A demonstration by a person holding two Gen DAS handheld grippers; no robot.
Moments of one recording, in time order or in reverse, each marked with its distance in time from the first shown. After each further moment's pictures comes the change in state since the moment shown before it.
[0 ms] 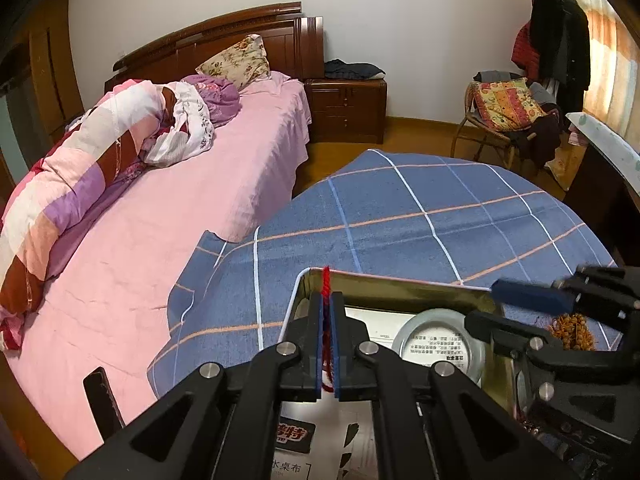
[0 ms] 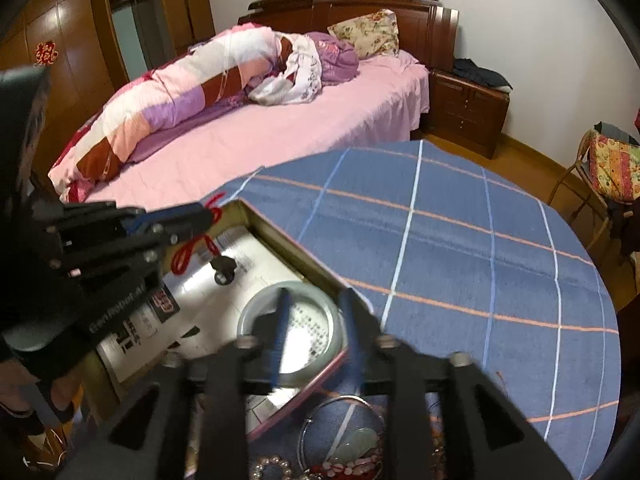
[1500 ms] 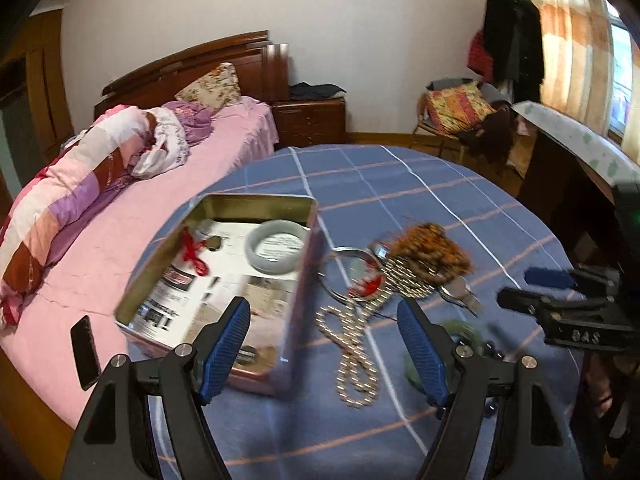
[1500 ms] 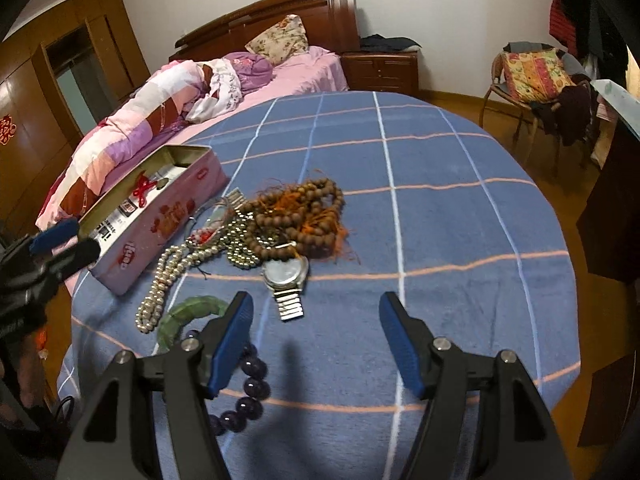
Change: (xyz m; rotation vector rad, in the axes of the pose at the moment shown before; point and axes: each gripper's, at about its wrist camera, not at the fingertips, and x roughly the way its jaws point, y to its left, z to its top) left arm -0.107 -0.127 -0.104 0.057 -0.089 -0.062; right arm -0.109 -0.095 -0.161 0.271 -0.044 -0.078
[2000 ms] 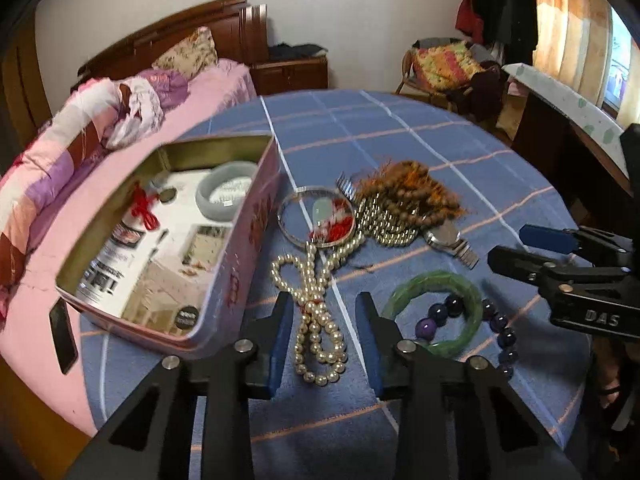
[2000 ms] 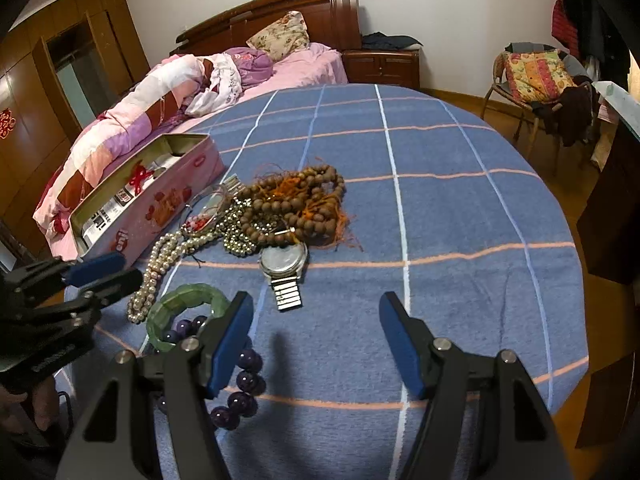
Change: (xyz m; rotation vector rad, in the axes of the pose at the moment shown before) left arm 0.039 -0.018 -0.024 0.008 0.159 -0.055; right arm 0.006 0.003 -0.010 -0.017 0.010 -0.004
